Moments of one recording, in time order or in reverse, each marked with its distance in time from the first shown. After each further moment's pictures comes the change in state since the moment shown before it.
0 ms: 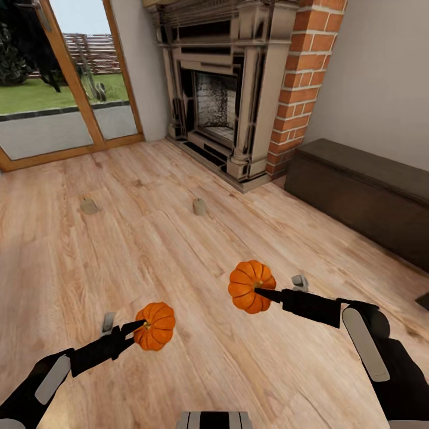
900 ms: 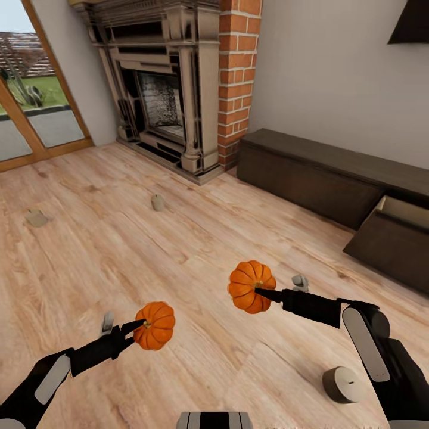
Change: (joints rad) left arm 0.000 0.000 0.000 -0.003 0.001 -0.005 0.000; right arm 0.000 -0.001 0.000 0.000 -0.001 0.000 0.000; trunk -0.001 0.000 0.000
